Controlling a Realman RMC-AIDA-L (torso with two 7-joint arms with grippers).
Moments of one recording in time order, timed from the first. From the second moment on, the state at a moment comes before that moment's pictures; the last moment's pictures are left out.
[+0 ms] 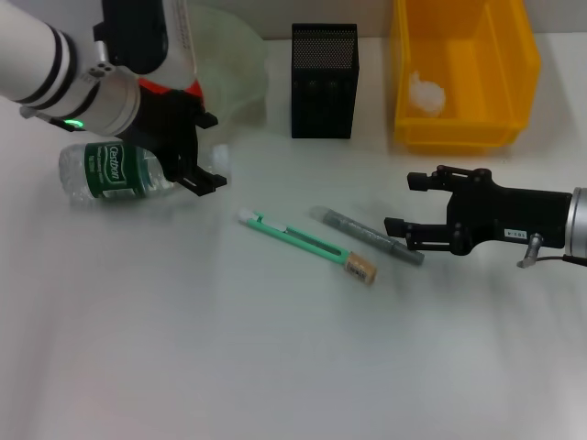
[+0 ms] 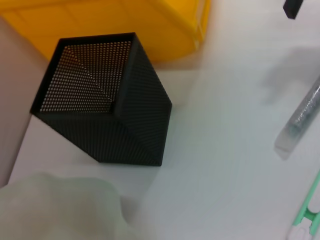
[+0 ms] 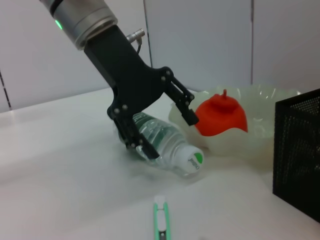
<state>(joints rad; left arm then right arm) -0.79 -2.07 1.18 0.94 2.54 1.23 -1.62 0.51 2.04 -0.90 -0.47 -1.81 -1.31 1.11</state>
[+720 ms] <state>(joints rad) -0.80 -2.07 1.30 0.87 2.58 1.13 -1.62 0.51 2.05 -0.88 -0.47 -1.81 -1.31 1.11</state>
